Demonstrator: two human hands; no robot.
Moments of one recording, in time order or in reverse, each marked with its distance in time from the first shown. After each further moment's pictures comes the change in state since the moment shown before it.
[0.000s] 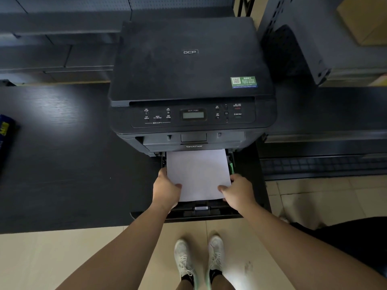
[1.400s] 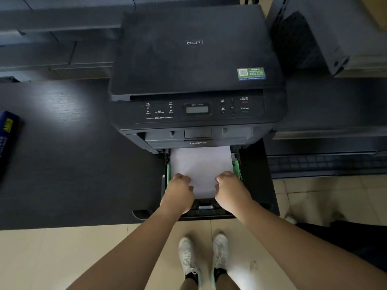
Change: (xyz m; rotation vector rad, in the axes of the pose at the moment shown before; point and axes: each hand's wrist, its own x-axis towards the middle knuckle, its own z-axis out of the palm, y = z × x) left_hand 0.008 -0.018 0.025 0.694 -0.167 0.262; right_hand 0.007 -0.008 0.022 -0.630 -0.147 -0.386
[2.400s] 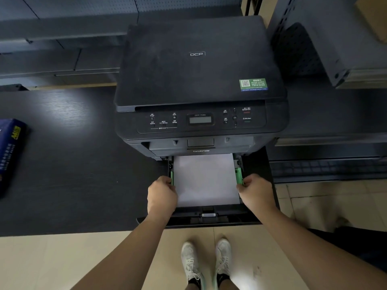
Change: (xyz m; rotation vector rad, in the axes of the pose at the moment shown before) left_hand -0.004 -0.023 -0.034 -0.283 0.327 -0.267; right_hand -0.005 0.039 -0.025 0.317 0.288 0.366
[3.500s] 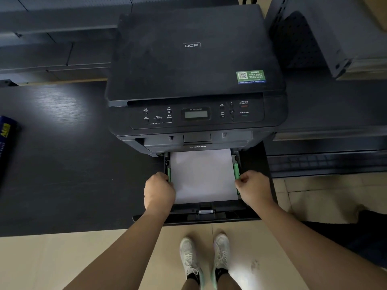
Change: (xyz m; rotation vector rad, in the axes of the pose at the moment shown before) left_hand 0.003 0.010 0.002 0.046 -0.024 -0.059; right_hand 0.004 0.001 0.001 0.024 -0.027 -0.004
